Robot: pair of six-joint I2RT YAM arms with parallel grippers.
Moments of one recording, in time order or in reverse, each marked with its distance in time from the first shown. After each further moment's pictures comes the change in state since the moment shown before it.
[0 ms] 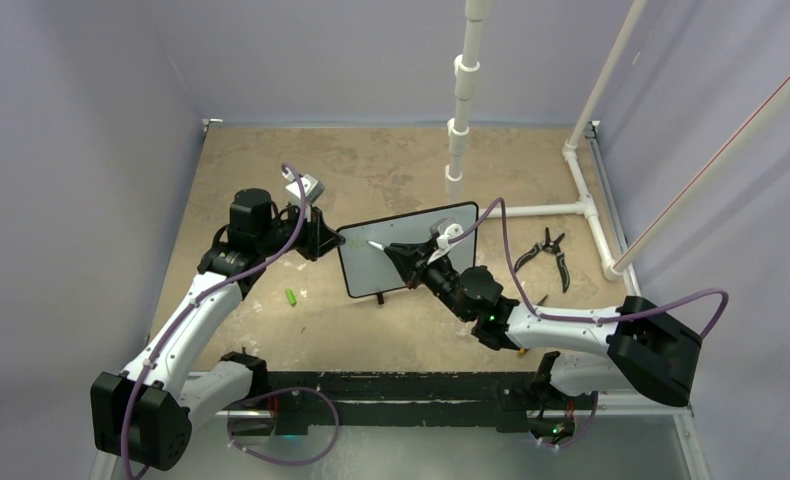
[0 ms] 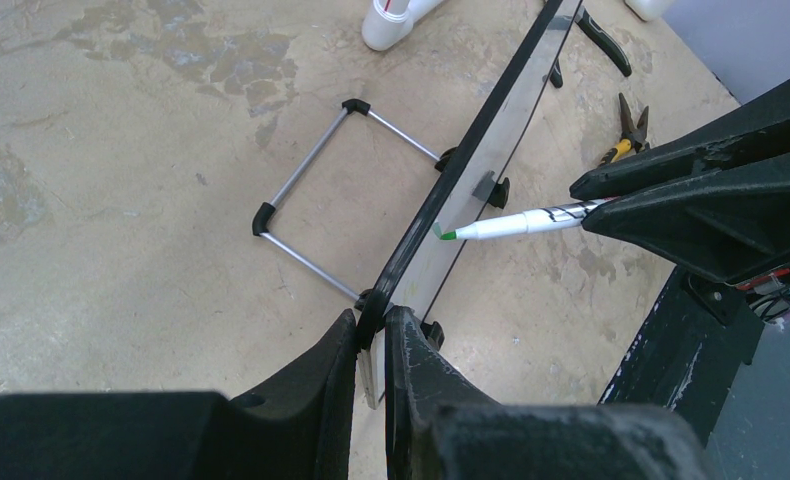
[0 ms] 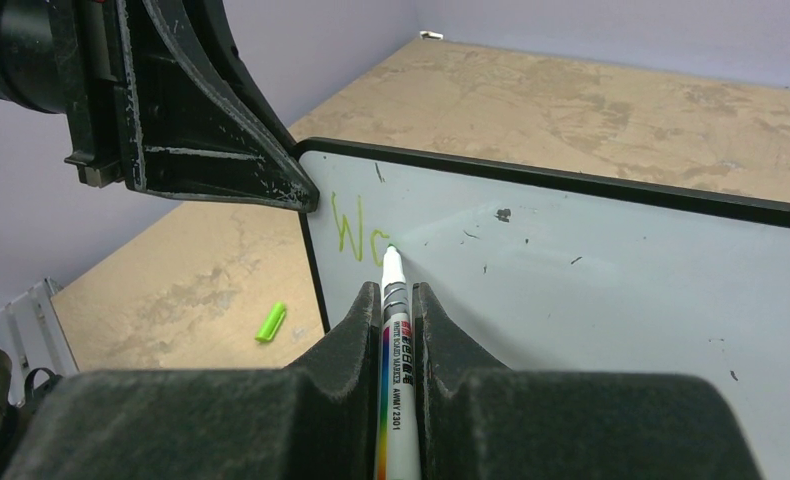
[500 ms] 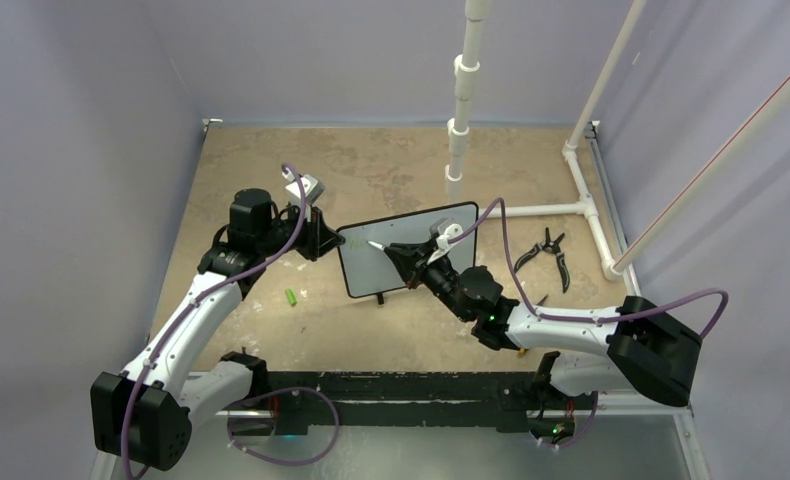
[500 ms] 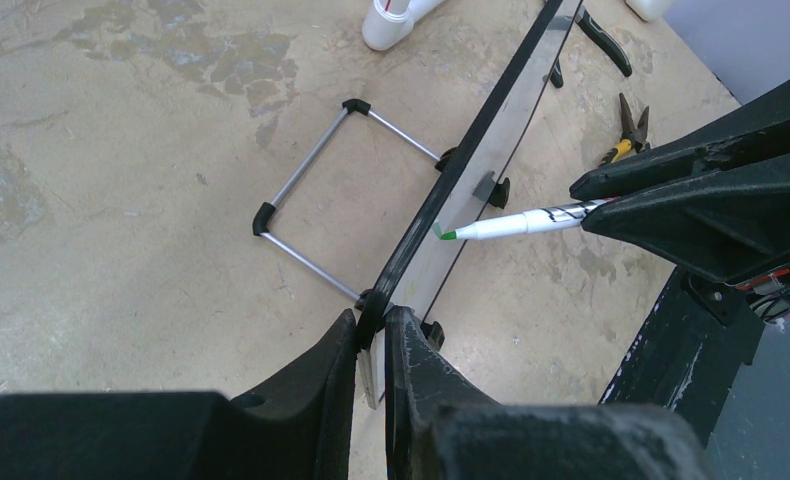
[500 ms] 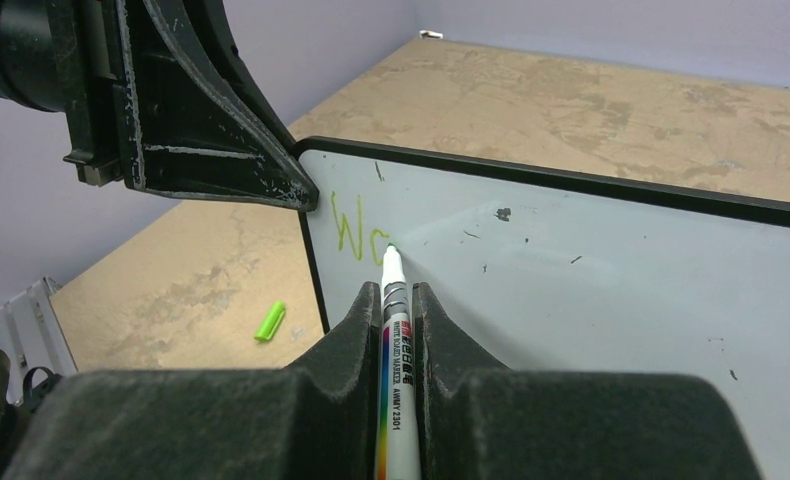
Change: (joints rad) left arm 0.000 0.000 0.000 0.000 0.000 0.000; right arm 0.000 0.001 0.000 0.001 0.000 -0.005
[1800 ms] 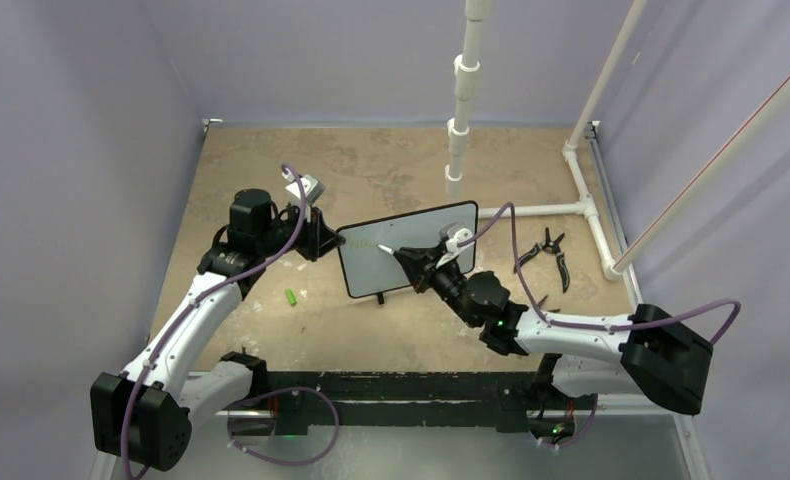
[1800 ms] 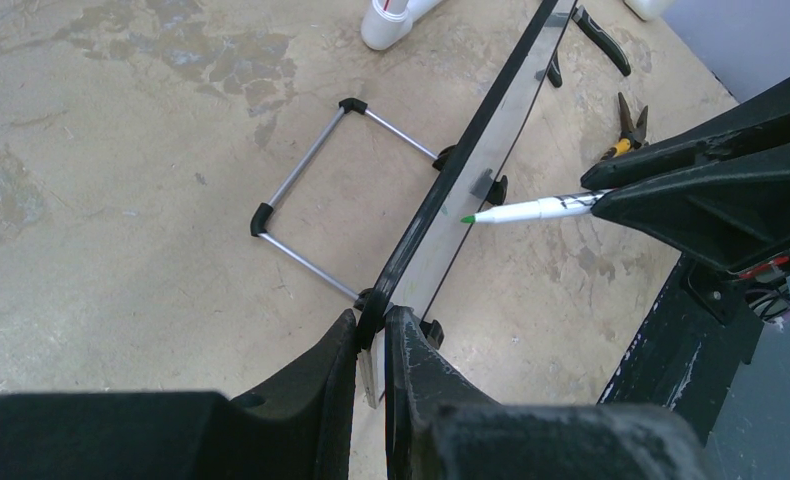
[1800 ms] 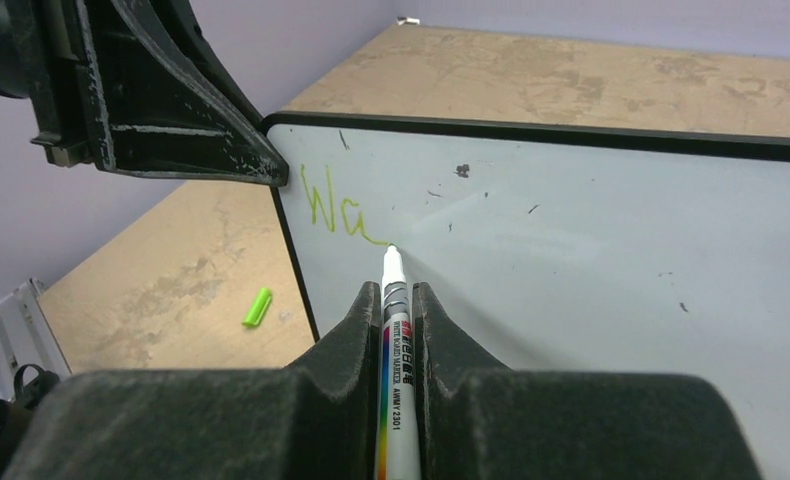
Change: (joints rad) left arm 0.000 -0.002 -0.001 0.000 0.000 0.000; right arm 0.006 -0.053 -0.043 -0.048 0.045 0.031
